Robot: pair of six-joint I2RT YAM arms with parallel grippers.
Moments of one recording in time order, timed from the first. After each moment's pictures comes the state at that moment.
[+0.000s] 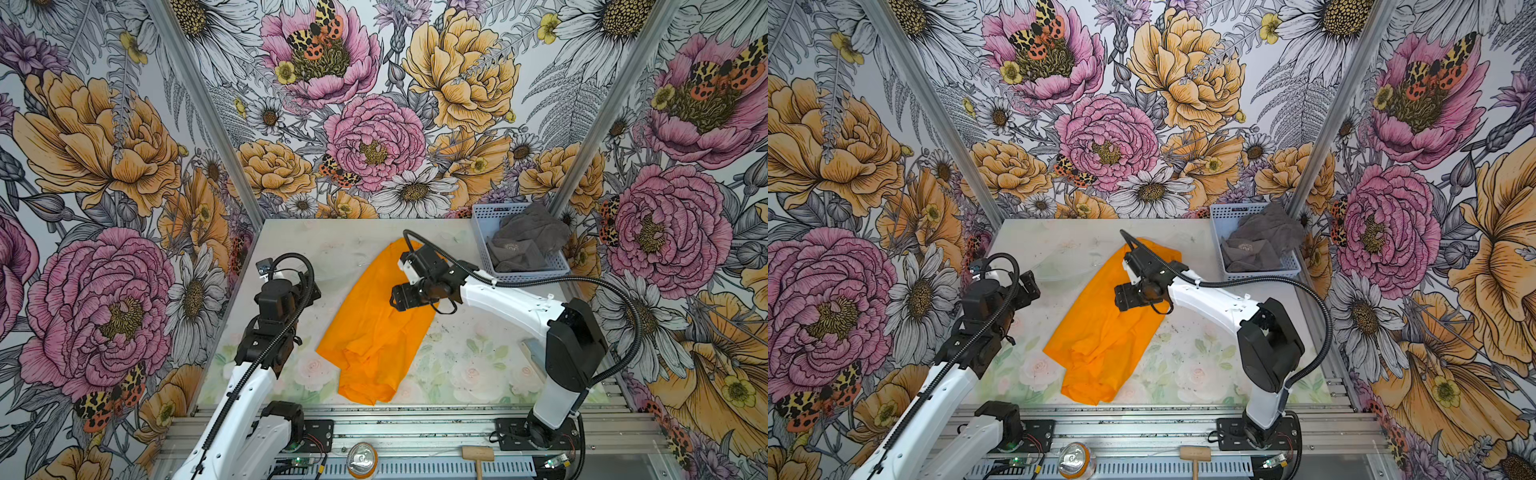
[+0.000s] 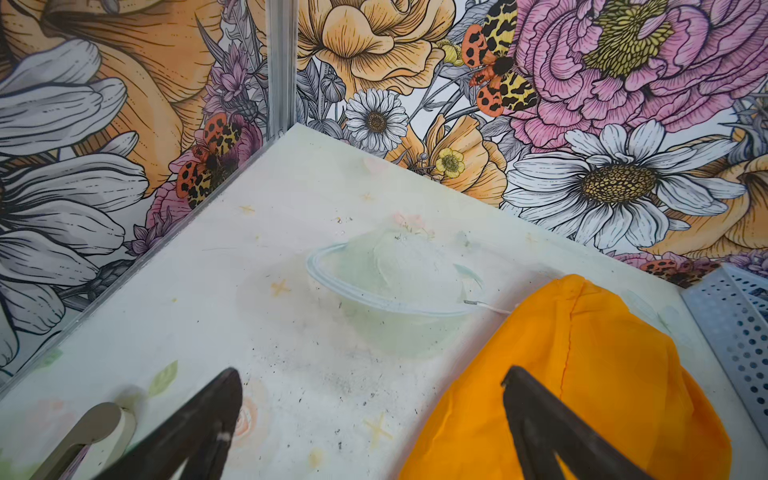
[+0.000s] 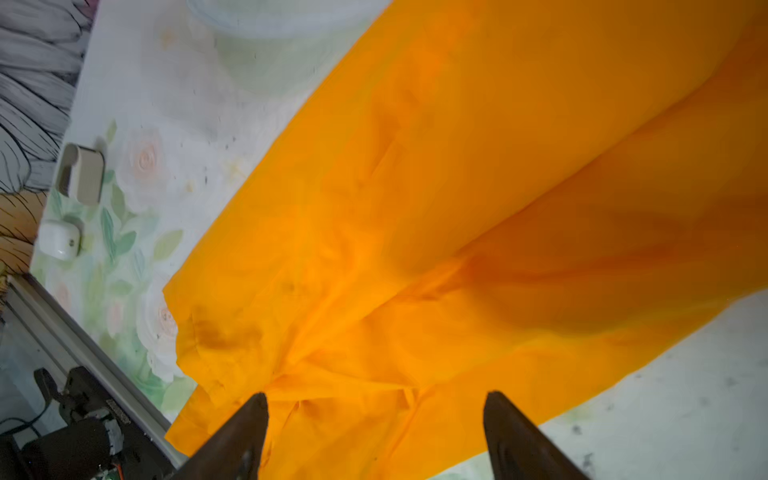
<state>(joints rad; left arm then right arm) -0.15 0.80 0.65 -0.24 -0.32 -0.40 0.79 1.76 1.39 -0.69 -0.15 0.41</state>
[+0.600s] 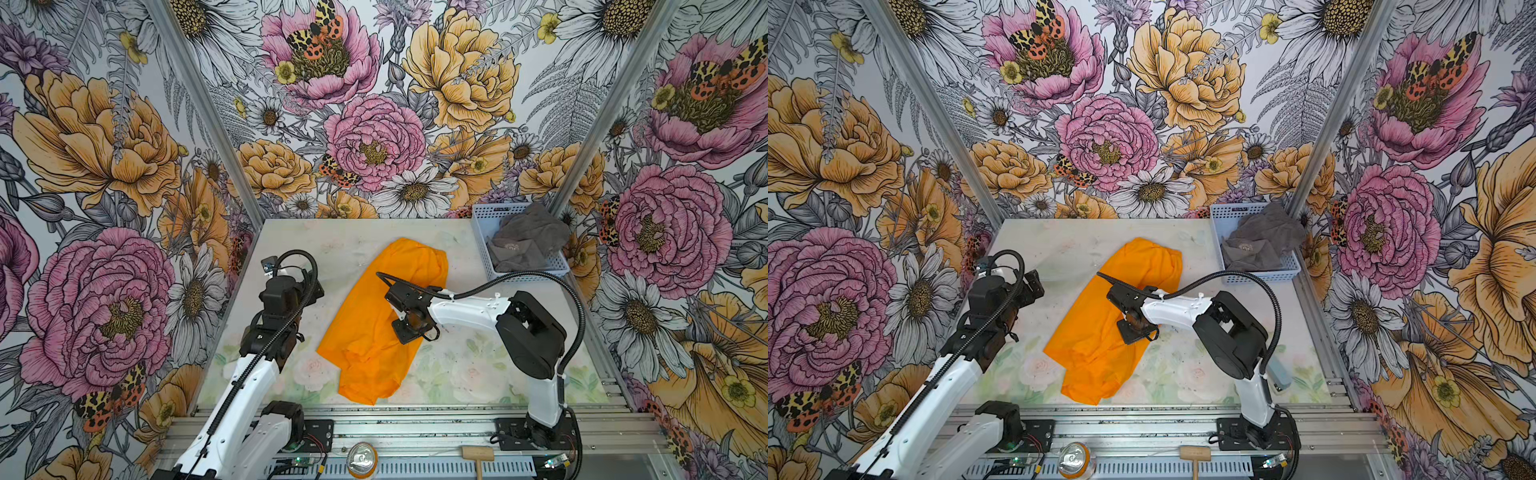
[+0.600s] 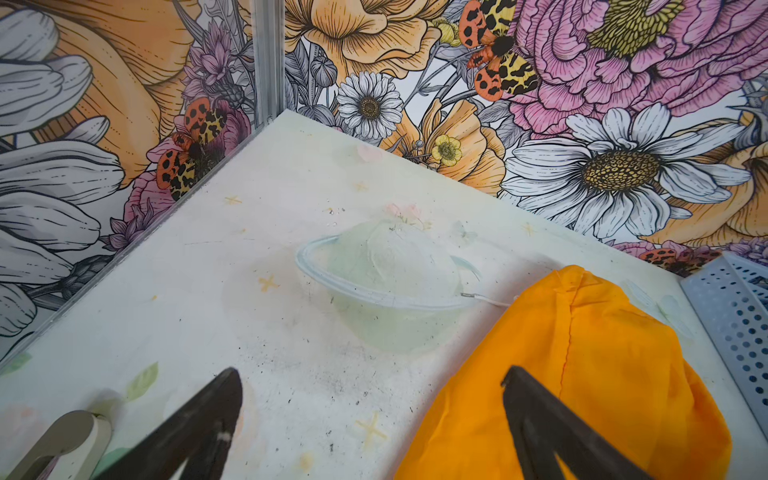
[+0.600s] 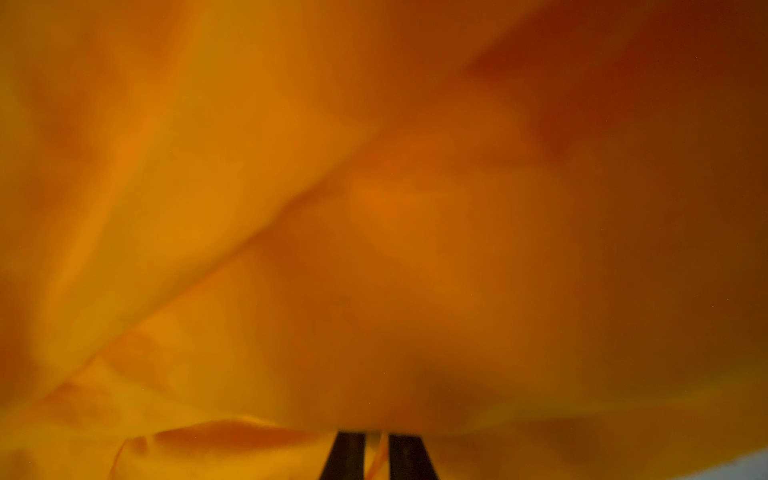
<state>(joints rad) -0.15 0.86 0.65 -0.21 -0.29 -0.40 0.84 1.97 1.33 -0.71 -0.06 0.36</state>
